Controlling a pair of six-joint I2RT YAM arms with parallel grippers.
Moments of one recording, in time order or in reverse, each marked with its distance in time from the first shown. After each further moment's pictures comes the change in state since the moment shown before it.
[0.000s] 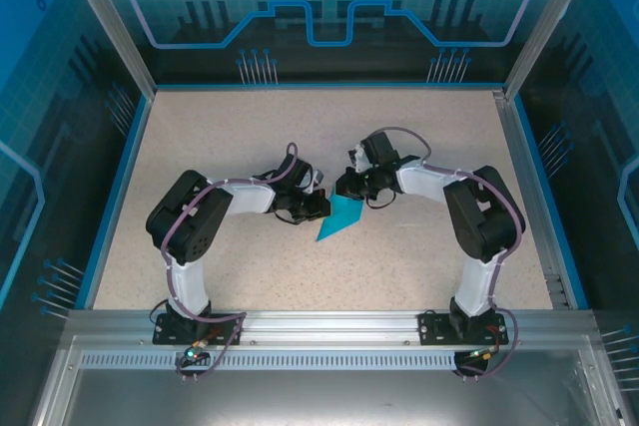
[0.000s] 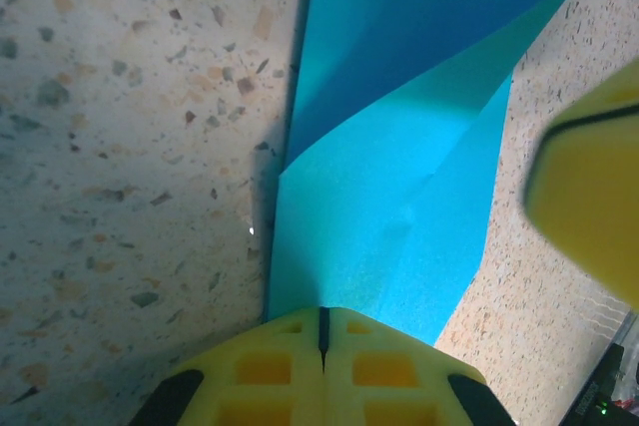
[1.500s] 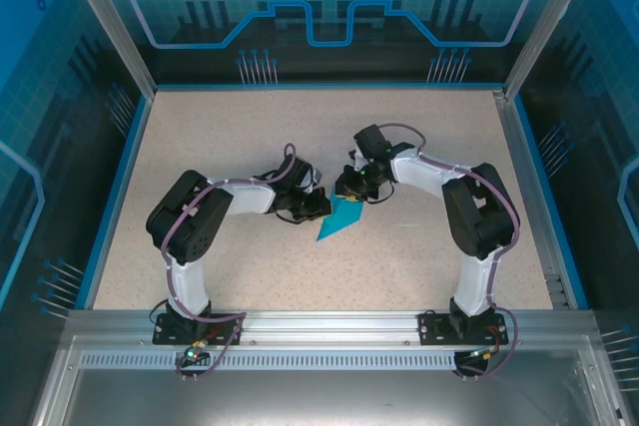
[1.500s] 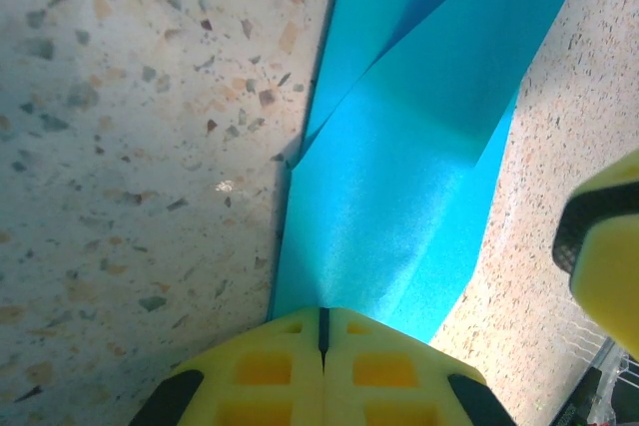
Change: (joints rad) left arm -0.001 0.000 0.000 0.016 -0.018 -0.077; right arm 0.020 0.010 0.135 -0.285 0.075 0.042
